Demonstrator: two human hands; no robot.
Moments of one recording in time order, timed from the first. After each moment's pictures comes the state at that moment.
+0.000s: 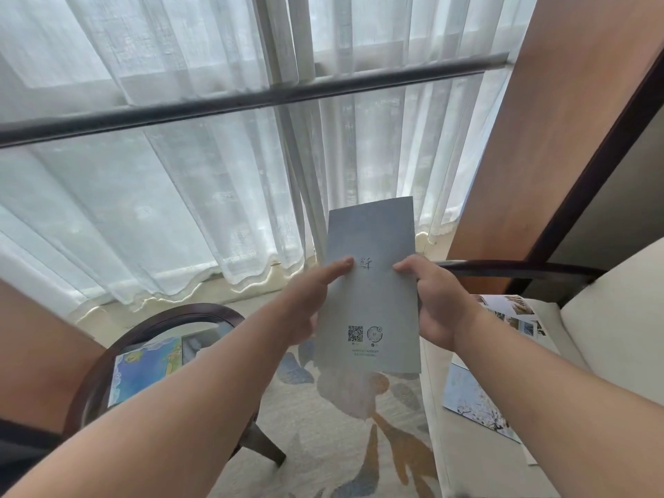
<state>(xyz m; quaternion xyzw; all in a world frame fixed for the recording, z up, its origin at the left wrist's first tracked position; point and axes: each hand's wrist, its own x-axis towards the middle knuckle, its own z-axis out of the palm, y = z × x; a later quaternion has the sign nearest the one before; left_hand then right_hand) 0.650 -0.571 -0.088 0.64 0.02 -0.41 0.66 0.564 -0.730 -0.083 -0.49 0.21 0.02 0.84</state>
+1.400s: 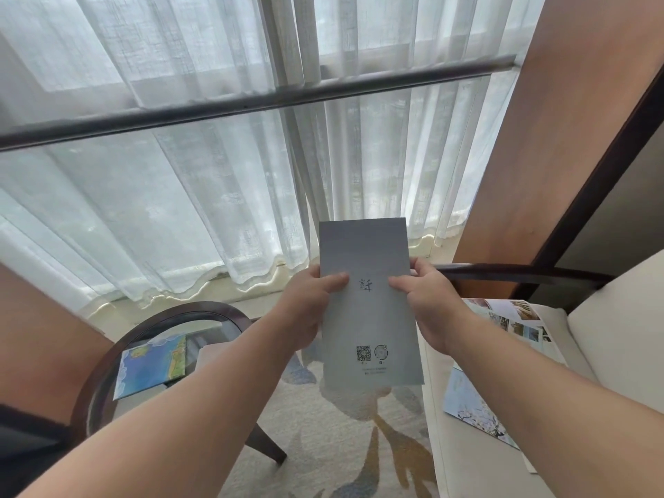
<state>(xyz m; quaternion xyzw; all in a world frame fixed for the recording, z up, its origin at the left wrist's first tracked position) 0.636 -0.578 -0.090 0.65 -0.01 -0.30 0.69 0.567 -0.738 -0.098 -0.59 0.24 -0.04 0.77</state>
